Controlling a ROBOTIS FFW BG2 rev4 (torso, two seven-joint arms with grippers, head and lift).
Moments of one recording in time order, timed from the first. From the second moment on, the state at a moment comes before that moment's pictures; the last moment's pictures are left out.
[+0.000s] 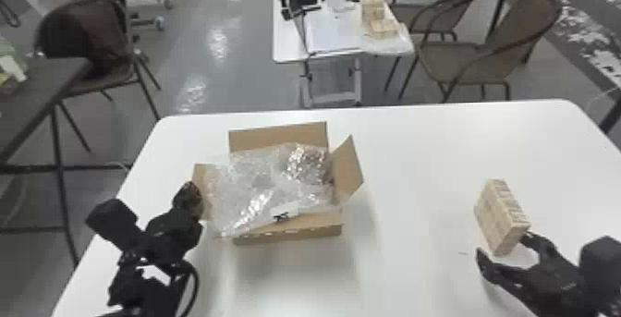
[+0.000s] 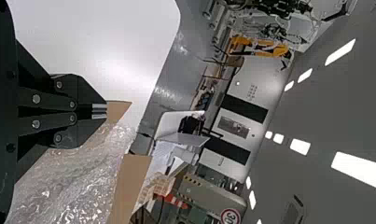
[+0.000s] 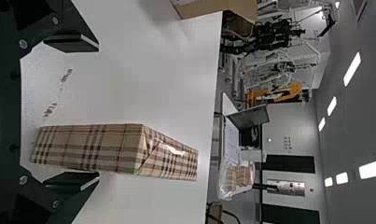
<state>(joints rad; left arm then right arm) 0.26 0.09 0.18 -1.68 0.48 -0.01 -0.07 0.24 0.00 -0.25 -1.56 0.10 -0.02 0.69</state>
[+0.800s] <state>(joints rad) 0.26 0.08 0.18 -1.68 0.49 -0.01 -0.08 0.21 0.00 -0.25 -1.53 0.10 -0.04 0.53</state>
